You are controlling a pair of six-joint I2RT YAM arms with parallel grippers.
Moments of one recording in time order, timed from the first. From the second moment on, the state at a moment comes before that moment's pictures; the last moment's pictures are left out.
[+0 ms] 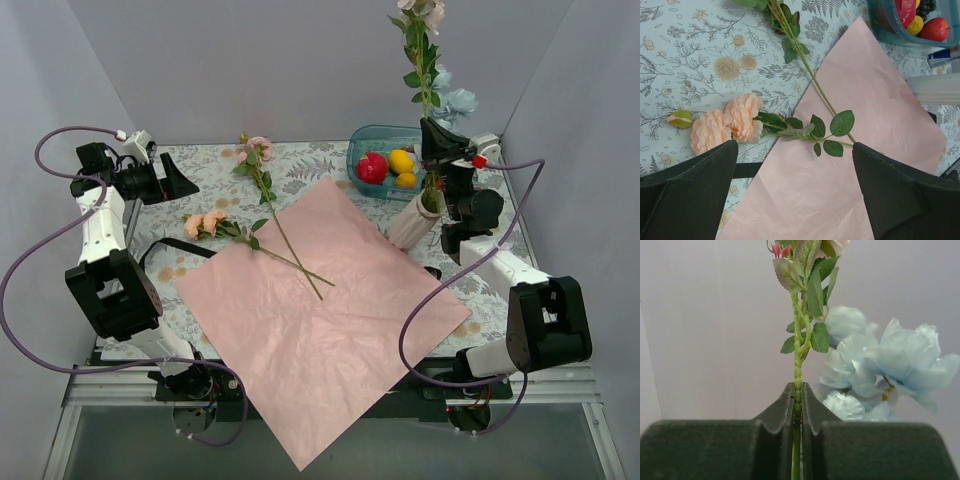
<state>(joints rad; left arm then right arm) 0.42 1.66 1.49 -0.70 0.88 0.12 0.24 1.40 0.81 1.28 -0.14 0.13</state>
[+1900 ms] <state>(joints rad) -0.05 2.18 2.01 -0.64 0.77 -0.18 0.33 1.36 0.92 1.11 -0.38 0.05</state>
